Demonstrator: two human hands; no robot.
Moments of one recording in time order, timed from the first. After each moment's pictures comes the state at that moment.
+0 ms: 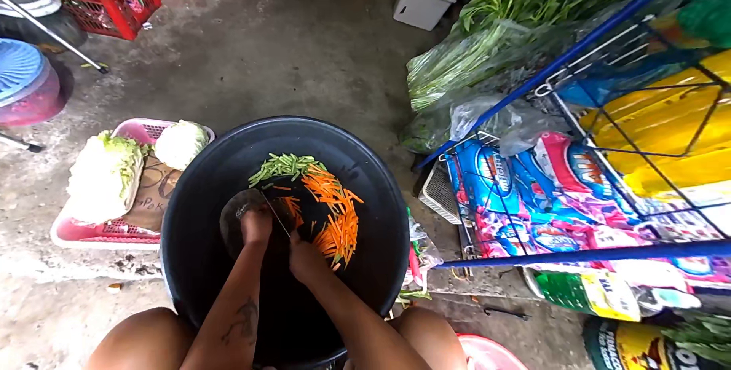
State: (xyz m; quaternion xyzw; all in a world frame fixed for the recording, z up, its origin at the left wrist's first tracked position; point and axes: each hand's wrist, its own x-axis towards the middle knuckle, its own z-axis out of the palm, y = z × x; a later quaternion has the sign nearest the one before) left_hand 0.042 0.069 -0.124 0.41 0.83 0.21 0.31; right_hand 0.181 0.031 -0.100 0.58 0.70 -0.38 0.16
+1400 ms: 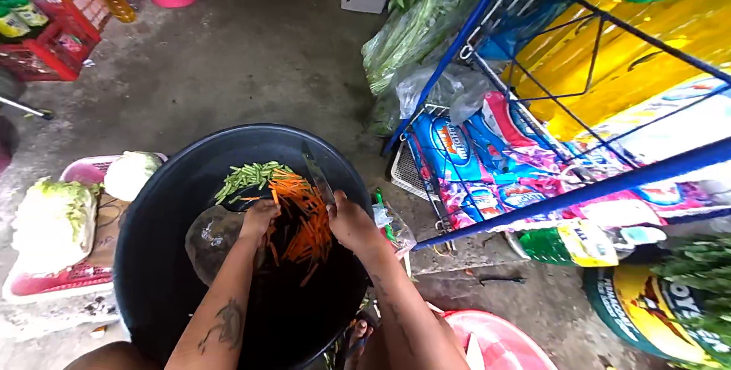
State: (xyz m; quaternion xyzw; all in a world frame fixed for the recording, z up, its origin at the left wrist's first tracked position) left_hand 0.111 0.108 -0.118 0.38 0.69 0.33 0.52; right_hand 0.330 0.076 0.027 0.68 0.62 -0.40 0.01
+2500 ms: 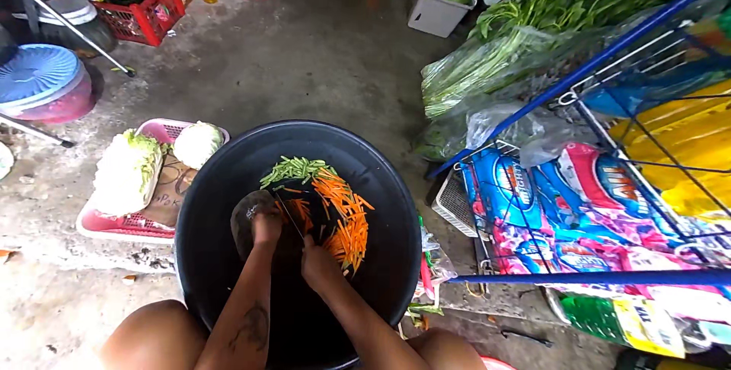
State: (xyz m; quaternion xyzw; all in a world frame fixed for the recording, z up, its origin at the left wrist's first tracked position) left_hand 0.037 0.070 -0.144 0.34 0.80 0.28 0.40; right_hand 0.192 0.025 -0.085 0.59 0.71 -0.36 0.14
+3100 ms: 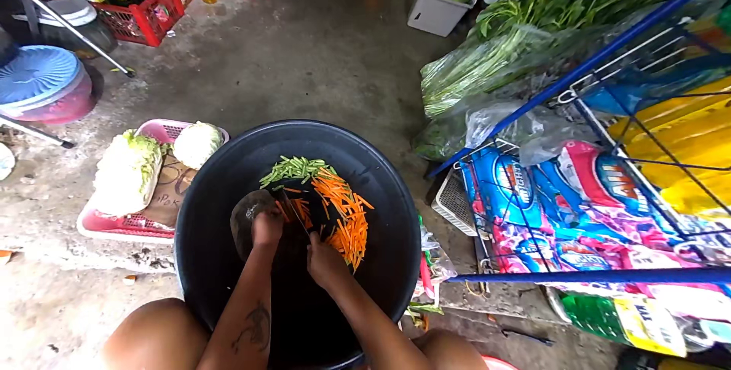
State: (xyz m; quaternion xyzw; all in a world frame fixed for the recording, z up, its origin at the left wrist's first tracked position) left_hand 0.041 0.066 -0.128 0.38 0.82 0.22 0.36; right_hand 0.205 0.033 -0.079 0.58 0.72 -0.37 0.14
